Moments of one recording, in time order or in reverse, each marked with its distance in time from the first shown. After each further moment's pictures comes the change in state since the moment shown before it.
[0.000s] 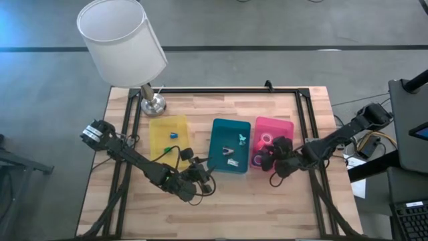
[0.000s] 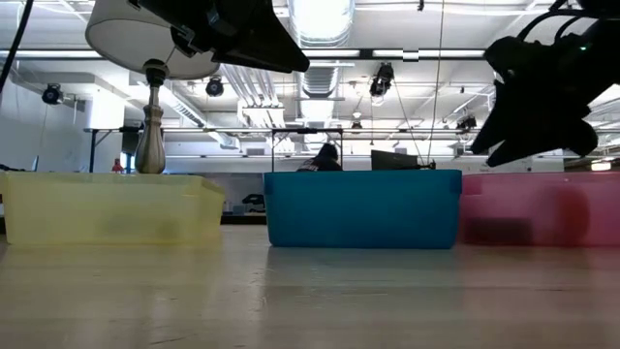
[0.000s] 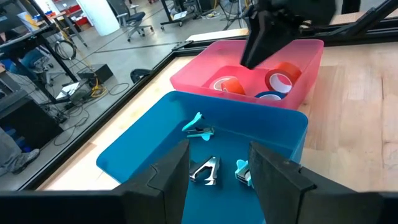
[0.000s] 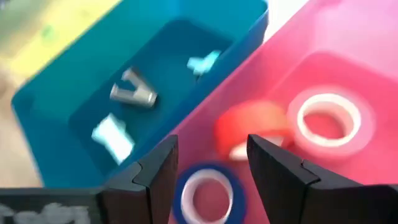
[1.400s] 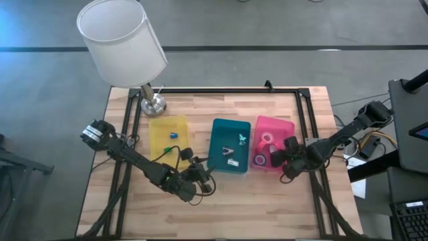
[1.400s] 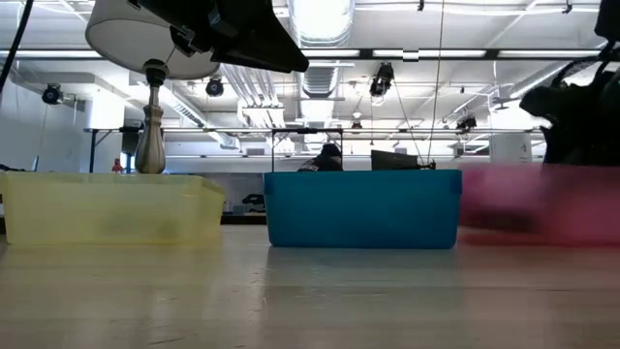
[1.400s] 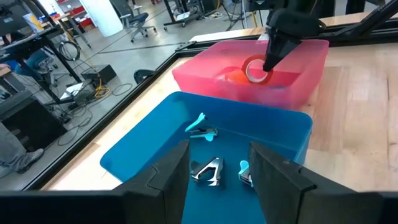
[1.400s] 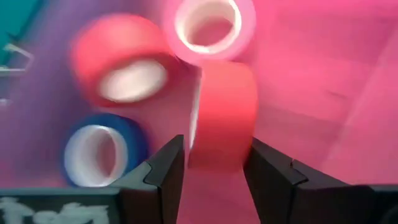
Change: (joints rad) left arm 0.000 0.000 0.000 0.000 -0.013 0.002; right arm 0.073 -0.098 -0.114 -0.283 -0.140 0.481
